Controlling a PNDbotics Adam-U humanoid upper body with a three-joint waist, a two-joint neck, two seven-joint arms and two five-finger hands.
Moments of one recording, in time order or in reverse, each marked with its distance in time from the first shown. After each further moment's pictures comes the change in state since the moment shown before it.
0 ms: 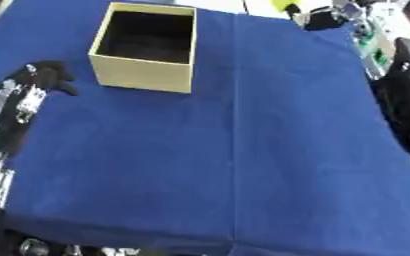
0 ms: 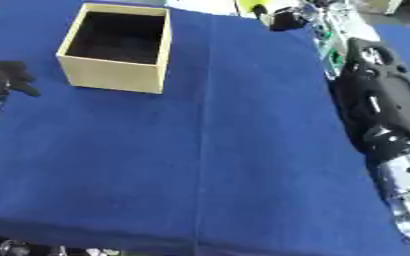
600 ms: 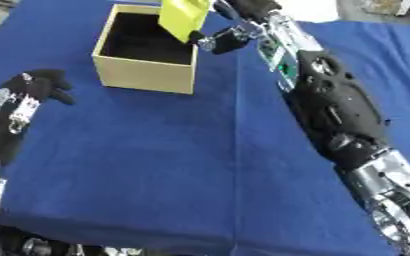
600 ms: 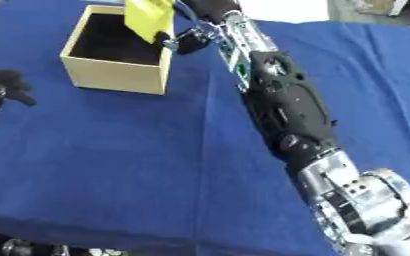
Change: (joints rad) left arm -0.012 -0.017 -0.026 0.006 0.006 0.001 -0.032; right arm -0.005 0.177 0.045 -0.016 0.043 -0.069 0.059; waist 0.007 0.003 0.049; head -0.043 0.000
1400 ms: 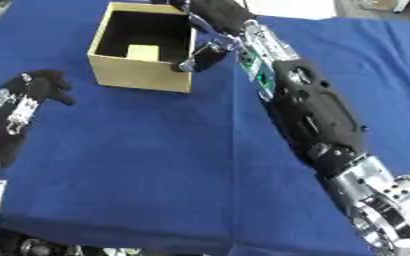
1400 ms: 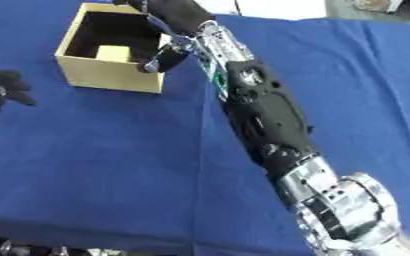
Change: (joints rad) left arm -0.007 -0.008 -0.002 0.000 0.003 0.002 -0.007; right arm 0.009 0.023 0.003 -0.011 0.014 -0.019 -0.013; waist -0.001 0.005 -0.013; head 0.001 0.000
